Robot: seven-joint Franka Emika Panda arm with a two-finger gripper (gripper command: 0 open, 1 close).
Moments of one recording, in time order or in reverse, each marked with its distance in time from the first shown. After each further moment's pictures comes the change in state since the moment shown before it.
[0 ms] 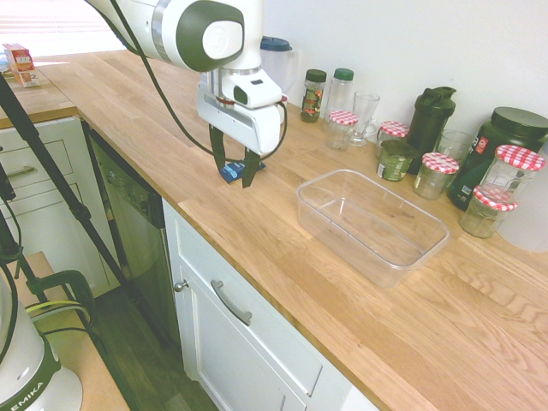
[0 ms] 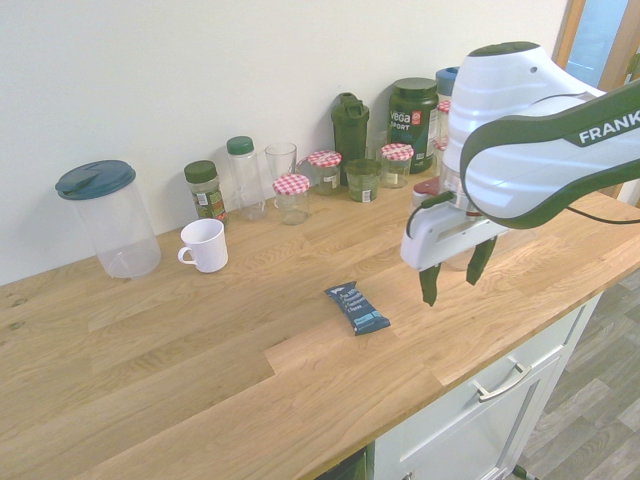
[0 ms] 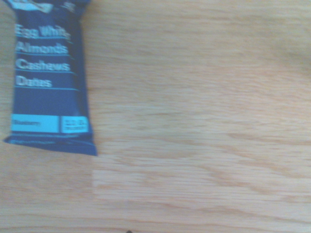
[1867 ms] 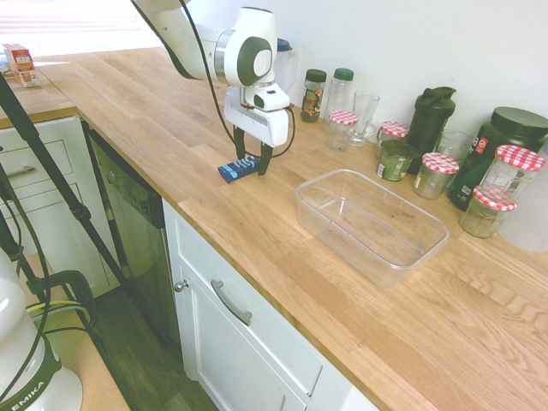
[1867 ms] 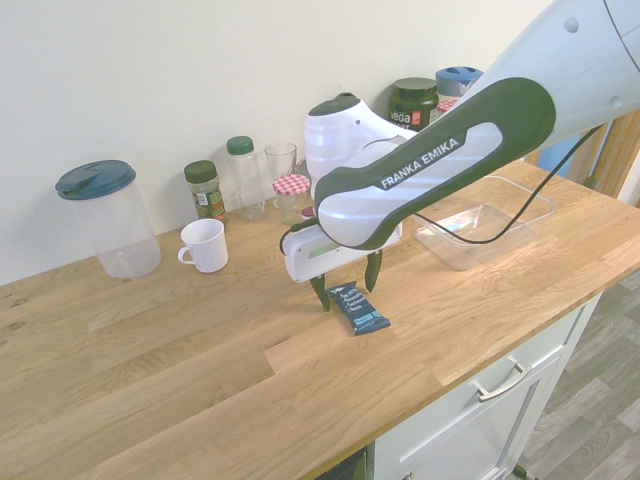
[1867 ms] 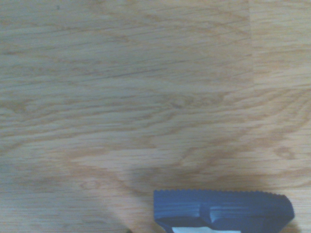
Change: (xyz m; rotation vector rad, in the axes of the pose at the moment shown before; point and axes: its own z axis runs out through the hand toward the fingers) arm 0.027 -0.157 0.081 -0.042 -0.004 0.041
